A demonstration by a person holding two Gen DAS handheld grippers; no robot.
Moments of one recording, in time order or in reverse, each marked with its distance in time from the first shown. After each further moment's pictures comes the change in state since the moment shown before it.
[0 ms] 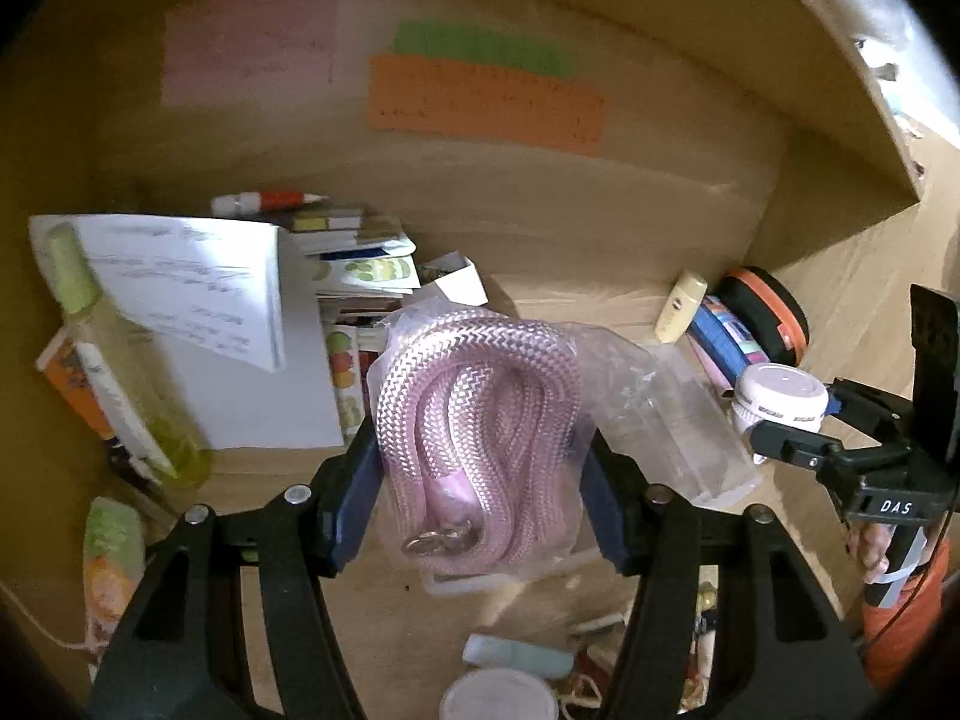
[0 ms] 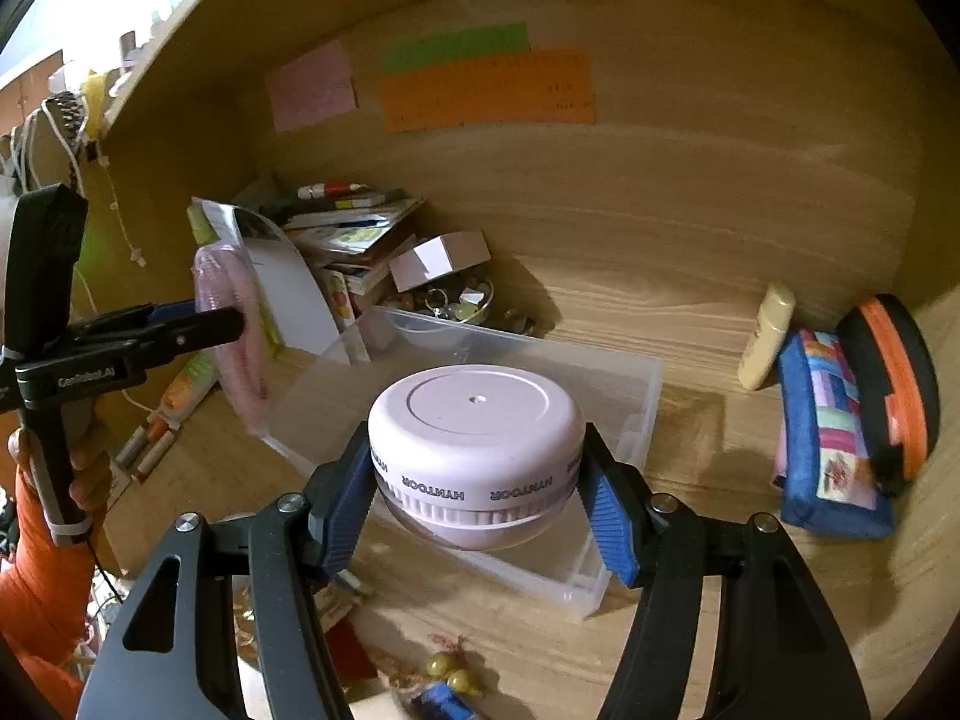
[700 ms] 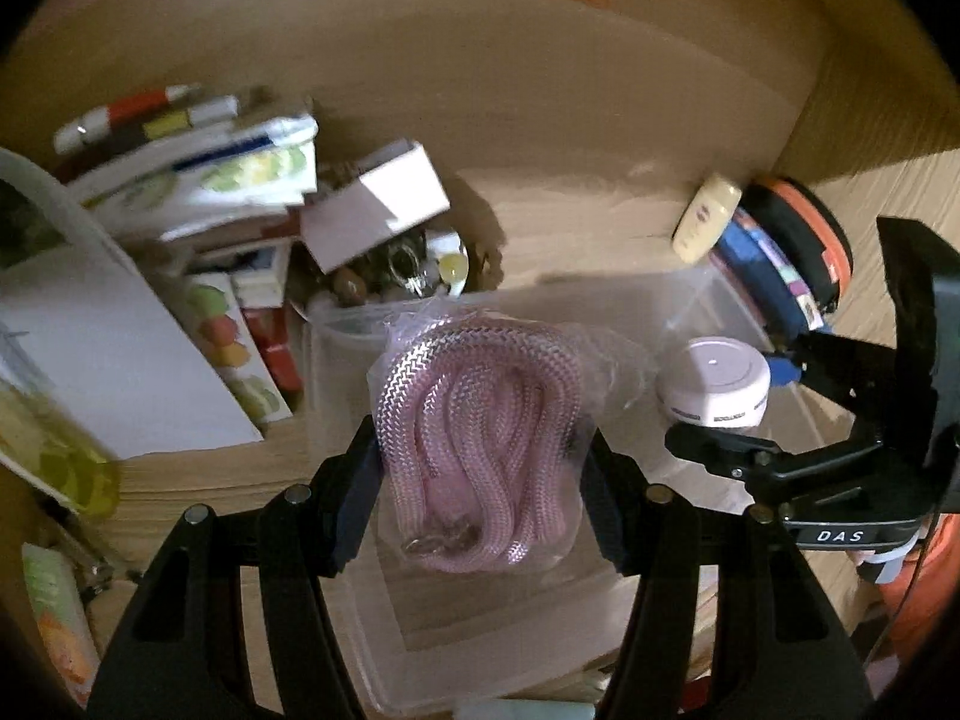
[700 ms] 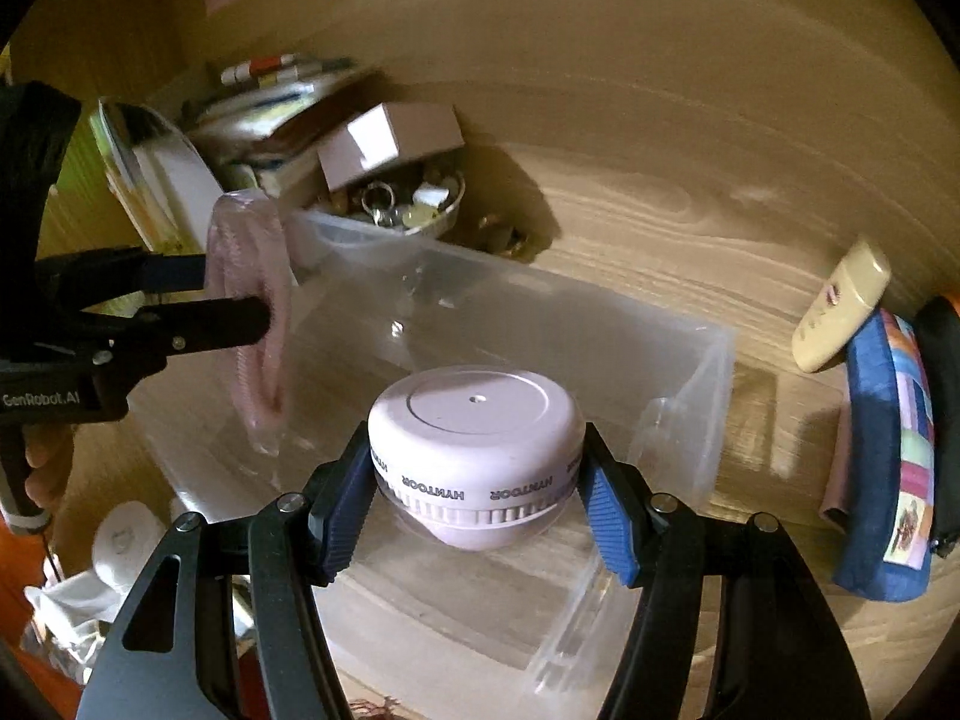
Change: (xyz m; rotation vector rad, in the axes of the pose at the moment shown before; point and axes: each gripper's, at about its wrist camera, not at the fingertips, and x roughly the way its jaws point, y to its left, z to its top) left arm 0.110 -0.012 0.001 0.060 0.238 -0.046; right arm 0.108 -0.021 0.003 -0.054 0.245 -0.033
